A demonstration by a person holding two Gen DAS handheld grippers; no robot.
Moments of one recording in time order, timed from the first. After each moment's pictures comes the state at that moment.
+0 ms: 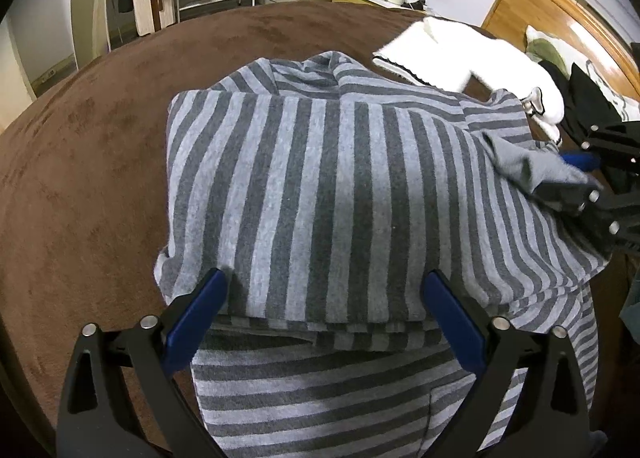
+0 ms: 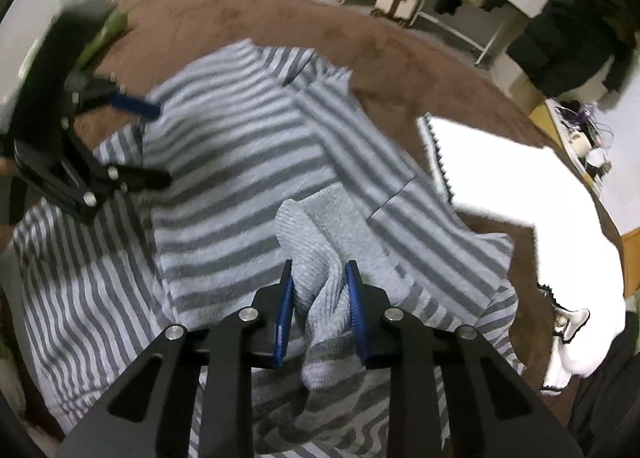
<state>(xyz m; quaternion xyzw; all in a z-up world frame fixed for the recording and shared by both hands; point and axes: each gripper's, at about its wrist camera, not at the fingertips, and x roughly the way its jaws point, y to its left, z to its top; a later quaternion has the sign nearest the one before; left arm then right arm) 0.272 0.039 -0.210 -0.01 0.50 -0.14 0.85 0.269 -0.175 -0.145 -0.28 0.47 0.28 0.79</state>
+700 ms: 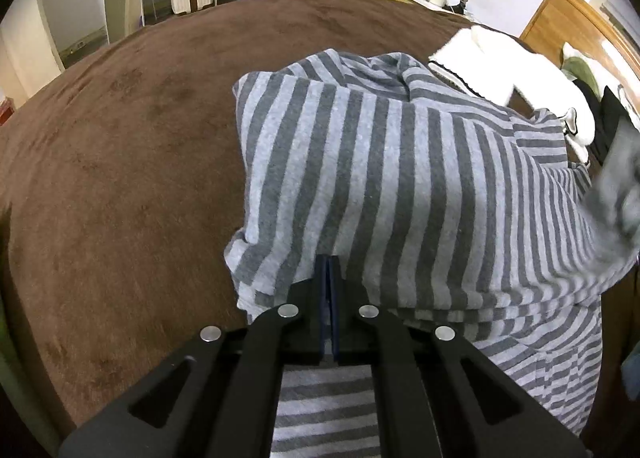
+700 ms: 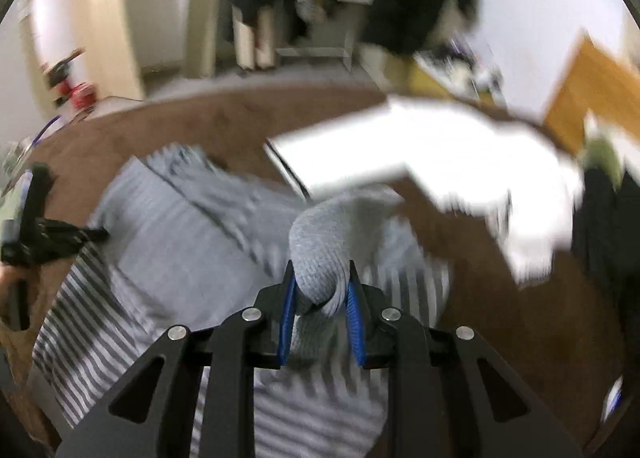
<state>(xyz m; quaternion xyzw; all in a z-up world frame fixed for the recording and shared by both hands) 0.277 0.068 -0.211 -0.03 0.53 -0.09 0.84 0.237 -0.302 -0.105 -0.06 0.44 0.10 0.89</state>
